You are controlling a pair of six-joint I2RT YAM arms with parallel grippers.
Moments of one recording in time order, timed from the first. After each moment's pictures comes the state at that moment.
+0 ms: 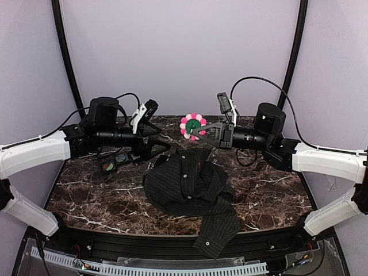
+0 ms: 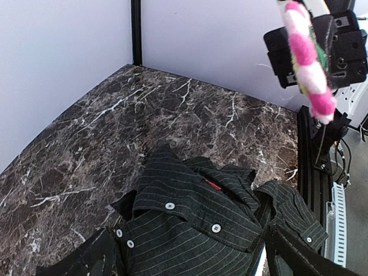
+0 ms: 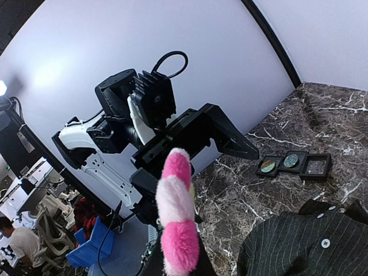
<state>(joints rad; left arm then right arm) -0.73 1.35 1.08 -0.10 0.44 0.11 0.78 1.29 0.89 0.45 -0.61 0.65</state>
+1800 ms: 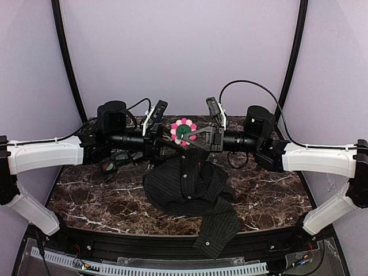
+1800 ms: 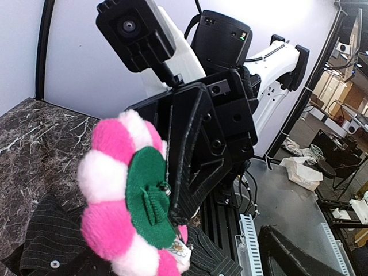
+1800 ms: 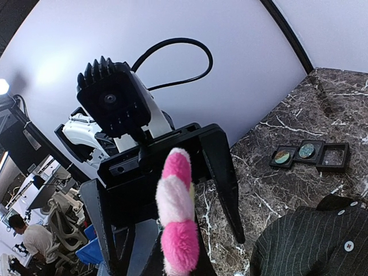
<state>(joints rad) -0.81 1.45 1.04 0.27 0.77 -0.21 0.82 1.39 0.91 0.52 -0.63 0.70</state>
